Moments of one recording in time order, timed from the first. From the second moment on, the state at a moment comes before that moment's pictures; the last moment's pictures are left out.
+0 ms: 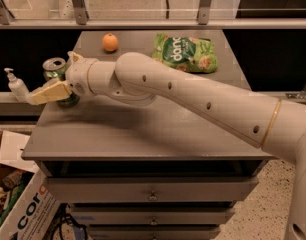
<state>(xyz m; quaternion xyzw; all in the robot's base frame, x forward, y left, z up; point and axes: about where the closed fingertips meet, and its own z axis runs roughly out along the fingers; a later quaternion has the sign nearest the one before) 0.613 0.262 0.885 -0.46 0.60 0.36 0.55</state>
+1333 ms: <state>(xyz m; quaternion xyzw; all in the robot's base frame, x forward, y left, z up) 0.608 0.252 0.895 -0.46 0.61 0.36 0.54</state>
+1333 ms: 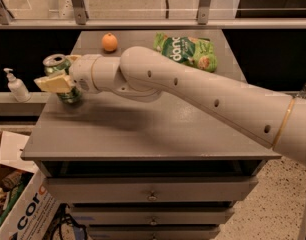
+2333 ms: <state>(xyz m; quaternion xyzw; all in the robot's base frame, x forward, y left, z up) 0.609 0.143 0.938 -0.57 0.65 0.25 0.44</state>
